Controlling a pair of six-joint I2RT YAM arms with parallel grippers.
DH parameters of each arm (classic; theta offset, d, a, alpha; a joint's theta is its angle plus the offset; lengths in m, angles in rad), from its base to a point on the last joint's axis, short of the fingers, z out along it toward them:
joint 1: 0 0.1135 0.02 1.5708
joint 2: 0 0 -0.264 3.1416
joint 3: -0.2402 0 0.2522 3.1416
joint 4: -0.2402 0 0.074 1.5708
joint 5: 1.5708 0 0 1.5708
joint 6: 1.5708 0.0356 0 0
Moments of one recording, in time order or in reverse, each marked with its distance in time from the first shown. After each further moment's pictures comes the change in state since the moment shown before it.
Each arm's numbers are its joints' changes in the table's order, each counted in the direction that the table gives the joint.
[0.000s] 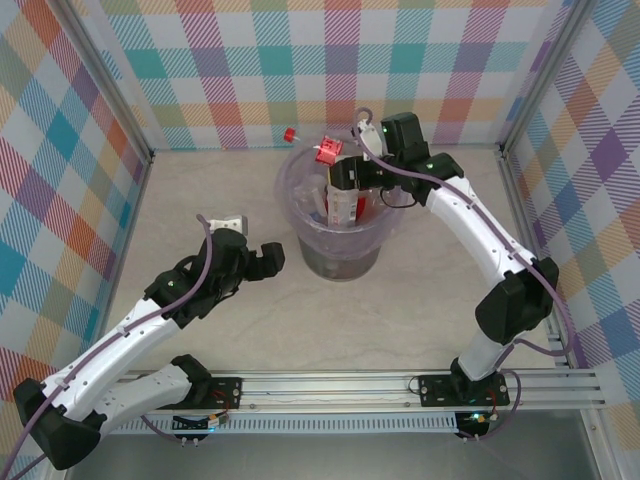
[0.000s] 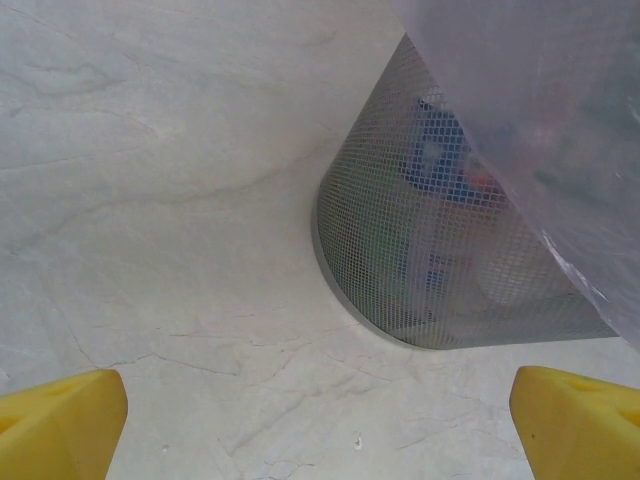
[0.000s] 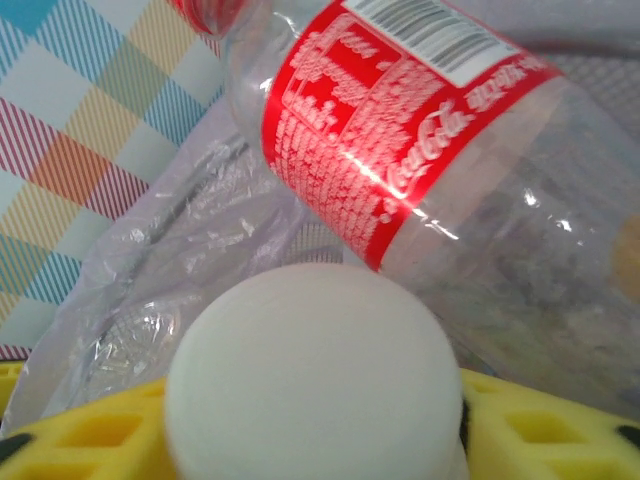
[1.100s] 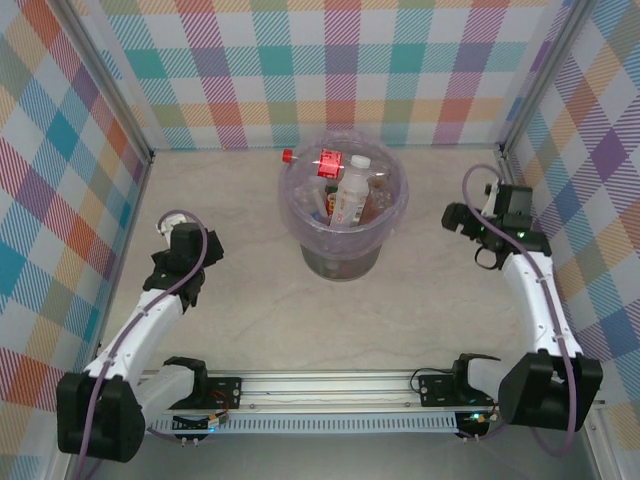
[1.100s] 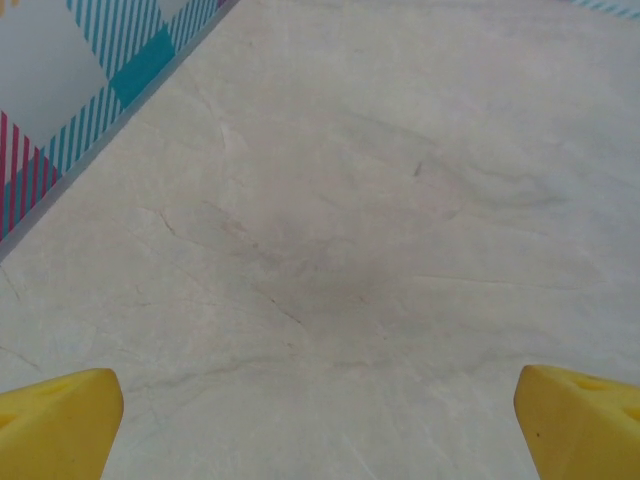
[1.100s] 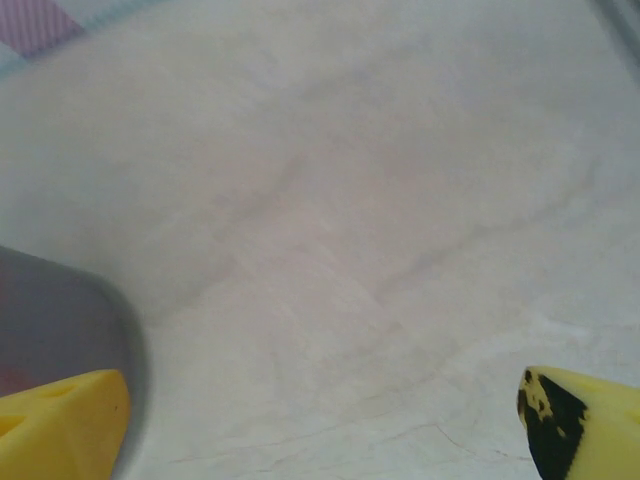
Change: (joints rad) left arm 0.538 -0.137 0.276 0.391 -0.210 0.258; right arm -0.581 0.525 0.818 0.143 0.330 0.000
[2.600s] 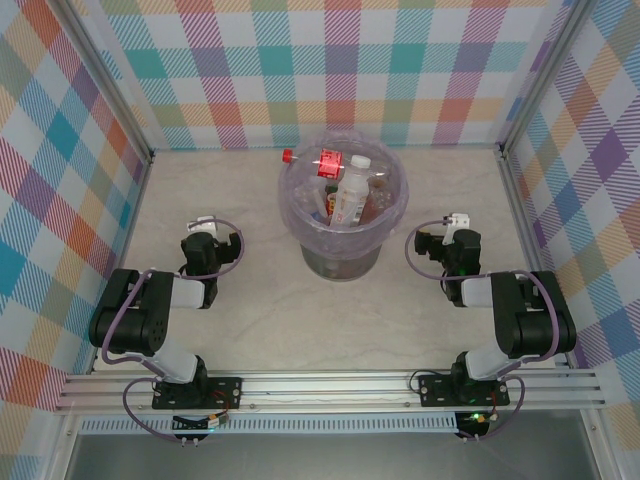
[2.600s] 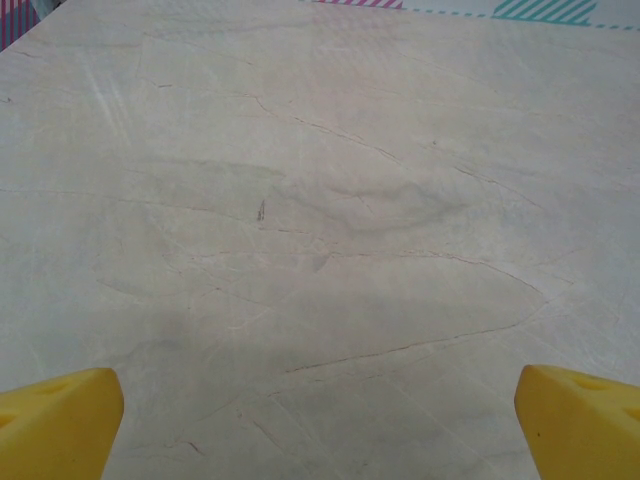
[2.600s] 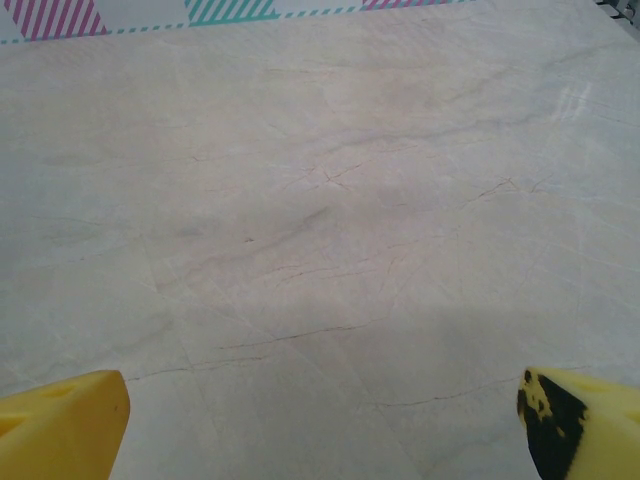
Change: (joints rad) left arm 0.049 -0.533 0.196 1.002 0.282 0.247; right arm 0.144 -0.379 0.533 1.294 0.134 -0.182
